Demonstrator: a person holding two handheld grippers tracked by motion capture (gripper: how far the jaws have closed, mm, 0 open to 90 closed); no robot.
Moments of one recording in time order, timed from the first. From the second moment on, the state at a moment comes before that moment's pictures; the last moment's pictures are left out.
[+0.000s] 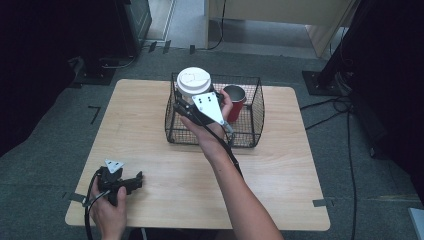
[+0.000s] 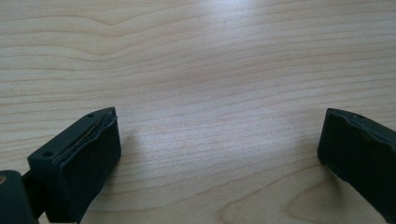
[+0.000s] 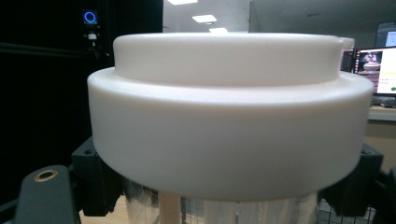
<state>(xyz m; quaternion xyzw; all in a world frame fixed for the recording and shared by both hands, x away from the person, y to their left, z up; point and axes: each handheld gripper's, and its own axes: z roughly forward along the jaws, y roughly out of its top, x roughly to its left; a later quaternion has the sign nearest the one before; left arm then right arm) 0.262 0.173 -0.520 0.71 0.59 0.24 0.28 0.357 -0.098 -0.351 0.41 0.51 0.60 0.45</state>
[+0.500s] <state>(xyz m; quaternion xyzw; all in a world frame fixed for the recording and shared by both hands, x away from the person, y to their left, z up) 0.262 0.173 -0.520 0.71 0.59 0.24 0.28 0.385 -0.093 -0.360 0.42 0.52 0.60 0.45</state>
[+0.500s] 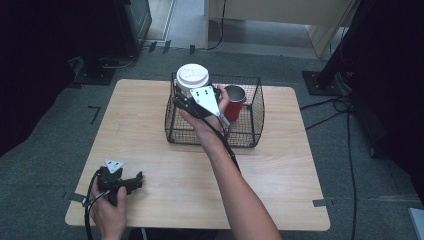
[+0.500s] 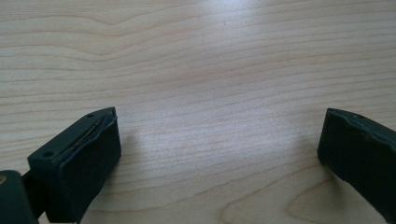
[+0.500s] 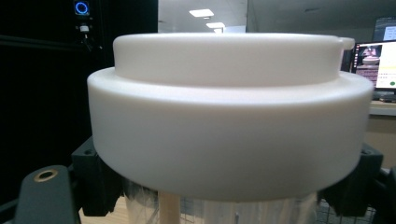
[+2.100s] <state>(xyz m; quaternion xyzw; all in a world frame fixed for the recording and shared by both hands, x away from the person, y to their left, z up) 0.262 0.173 -0.520 0.71 0.59 0.24 0.28 0.457 -0.086 -0.421 0.50 0.55 0.52 0.42</state>
